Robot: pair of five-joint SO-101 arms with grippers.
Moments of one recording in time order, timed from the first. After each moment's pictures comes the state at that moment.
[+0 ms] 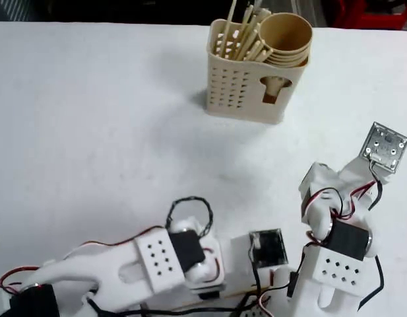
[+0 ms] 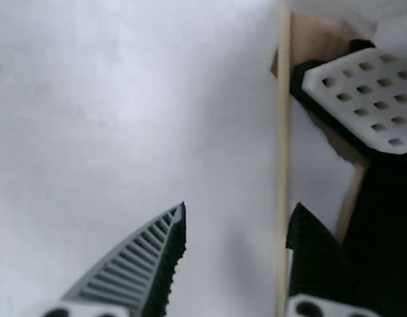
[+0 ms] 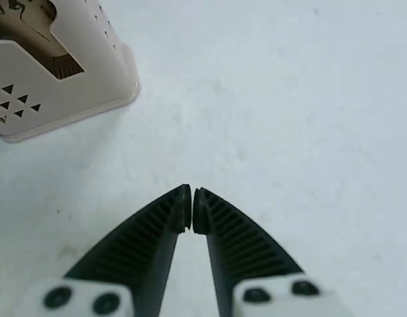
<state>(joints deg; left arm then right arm) 61.1 -32.1 51.9 69.8 -14.5 16.4 -65.5 54.1 63.0 -8.0</state>
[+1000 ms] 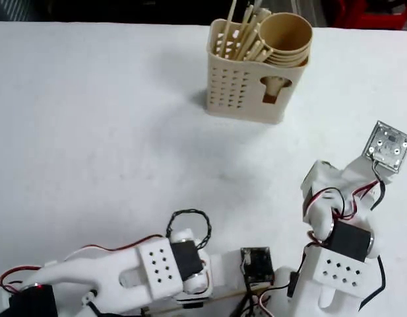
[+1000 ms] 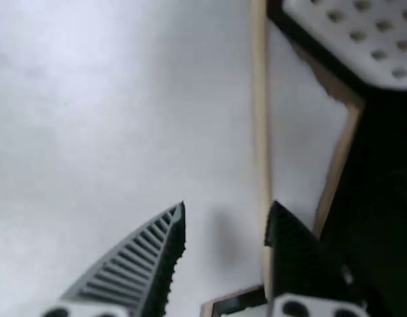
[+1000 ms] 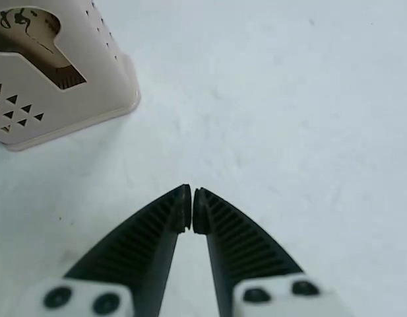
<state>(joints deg) 63.9 -32.7 59.1 72.0 -14.1 16.8 -65.5 52.8 63.0 -8.0</state>
